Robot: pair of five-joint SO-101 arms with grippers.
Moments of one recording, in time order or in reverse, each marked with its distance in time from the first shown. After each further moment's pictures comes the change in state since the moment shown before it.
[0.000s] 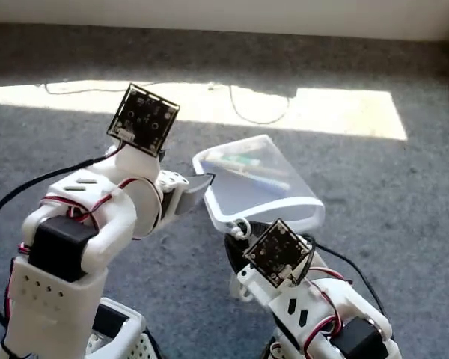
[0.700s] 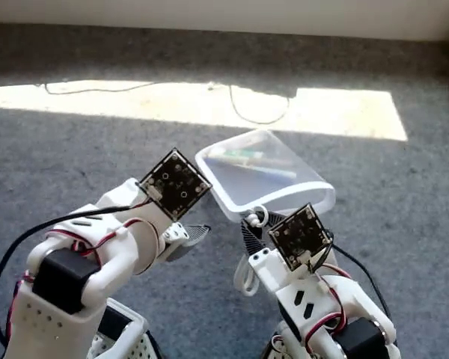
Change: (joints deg) left arm 5.2 -12.2 12.7 4.8 -15.0; right arm 8.0 -0.1 0.0 -0.8 -5.5
